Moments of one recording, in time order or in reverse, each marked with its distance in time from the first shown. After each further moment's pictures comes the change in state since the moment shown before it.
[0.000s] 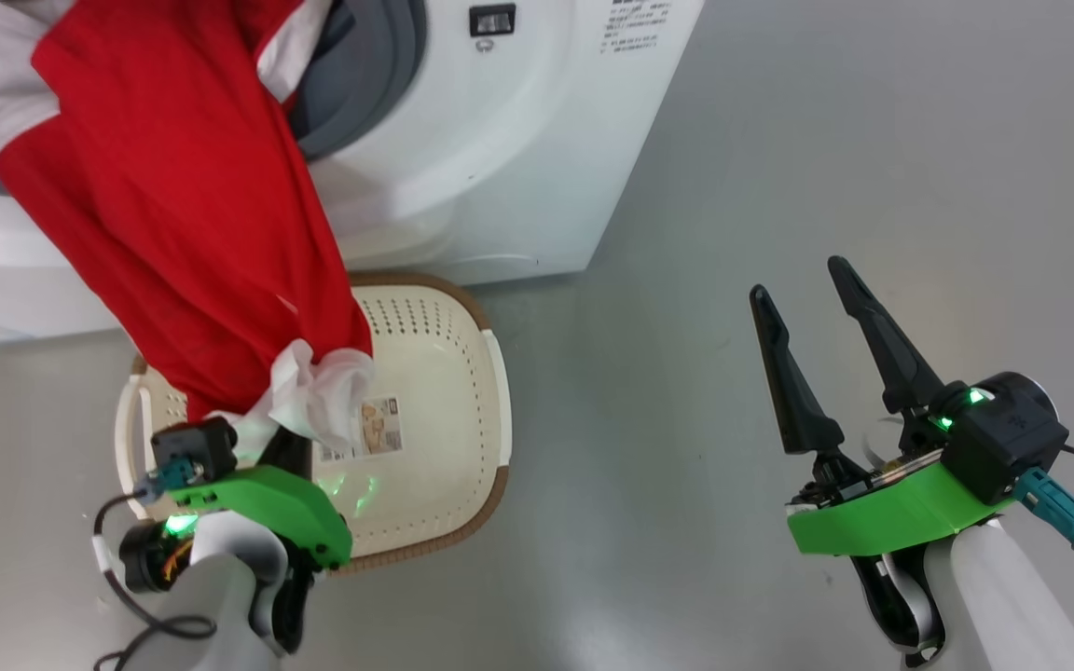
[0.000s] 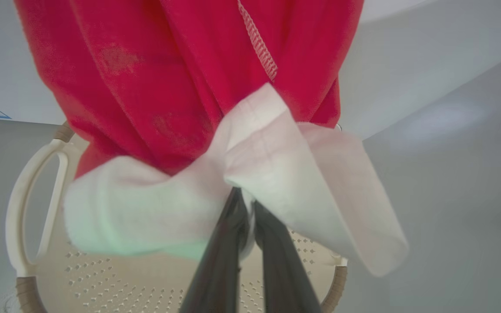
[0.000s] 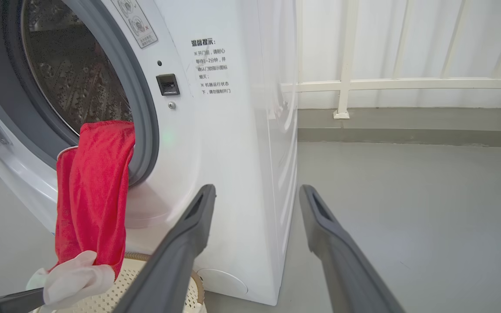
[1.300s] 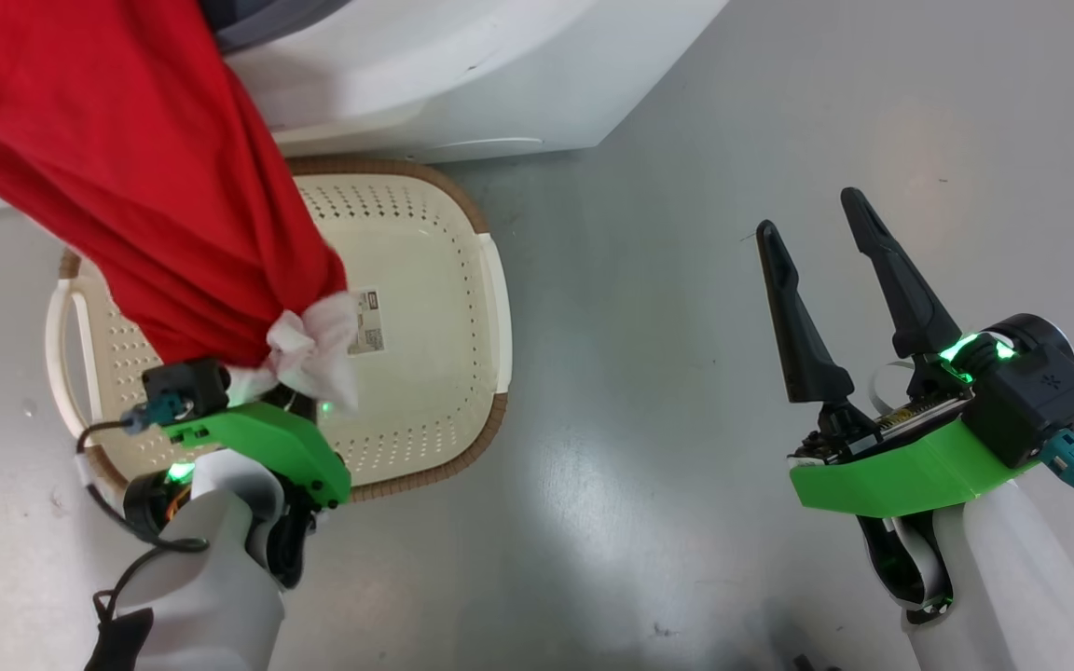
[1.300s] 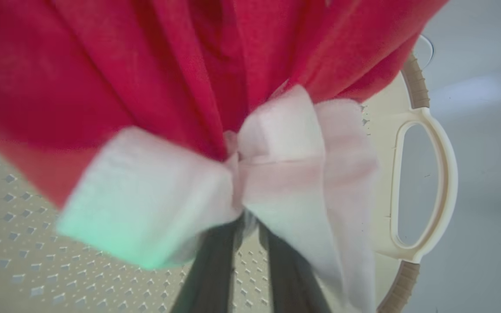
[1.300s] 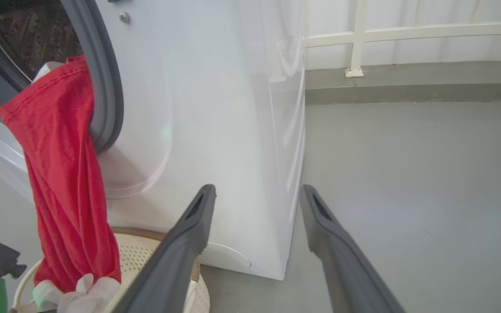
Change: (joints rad) left arm -0.254 -0.015 -0.142 0.333 -0.209 -0.064 -0.043; right arm -0.083 -0.001 0.002 -0.044 0.011 0.000 0.000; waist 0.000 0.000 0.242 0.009
